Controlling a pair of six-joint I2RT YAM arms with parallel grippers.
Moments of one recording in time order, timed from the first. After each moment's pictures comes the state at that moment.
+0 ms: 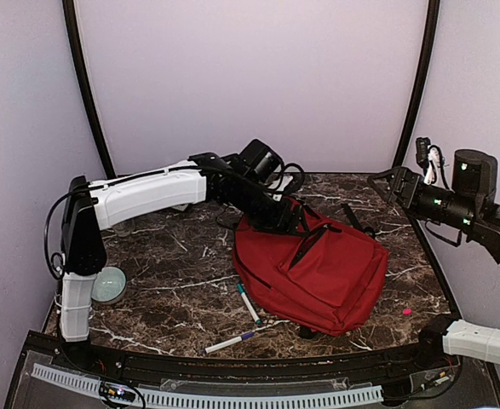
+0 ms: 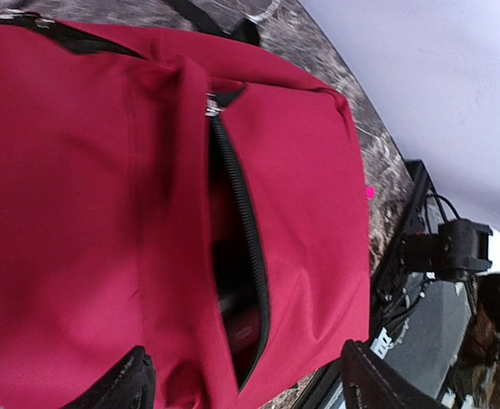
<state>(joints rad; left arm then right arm) -0.94 2.12 1.98 -0.73 0.37 -0.46 0.51 0.74 0.98 -0.55 -0.08 0.61</state>
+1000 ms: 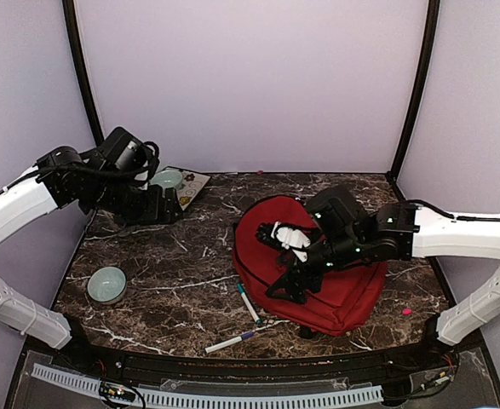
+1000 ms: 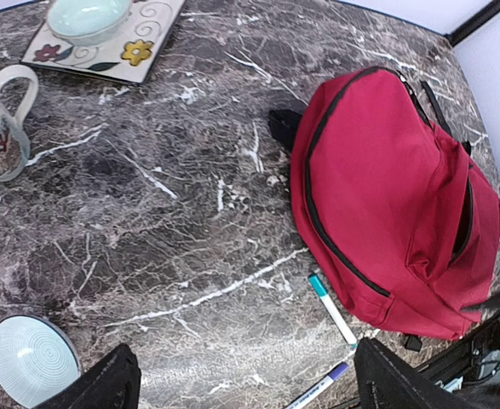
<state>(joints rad) -0.80 1.29 1.39 -1.05 -0.20 -0.69 1.07 1.34 1.04 -0.48 -0.22 -0.08</state>
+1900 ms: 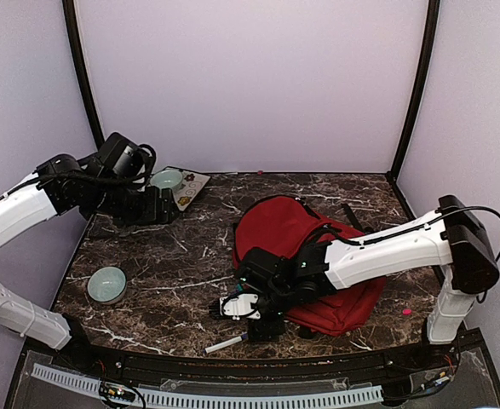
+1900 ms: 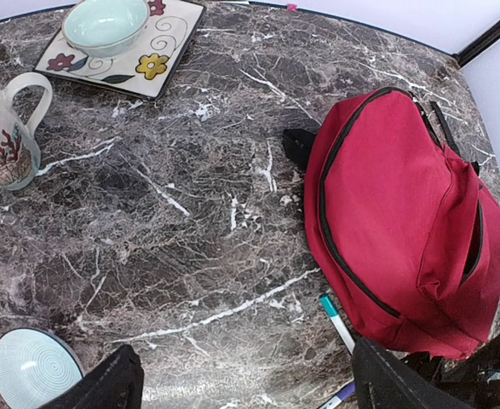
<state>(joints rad) -0.77 1.24 1.31 -0.97 -0.24 -0.68 1.28 1.81 1.20 -0.51 -0.14 -0.40</state>
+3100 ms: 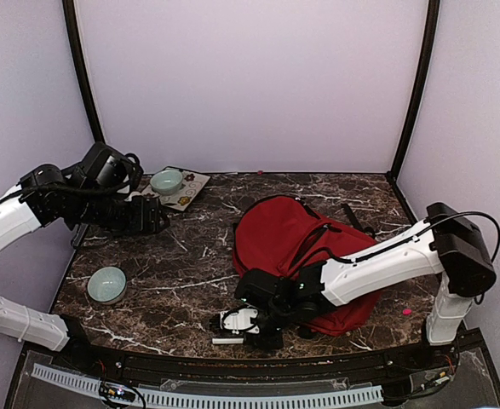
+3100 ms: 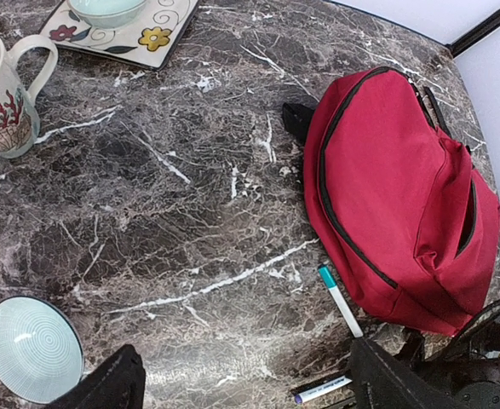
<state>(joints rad) -0.77 1.13 1.23 -1.01 -0.20 -0.72 1.34 1.86 1.11 -0.36 -0.14 -0.32</state>
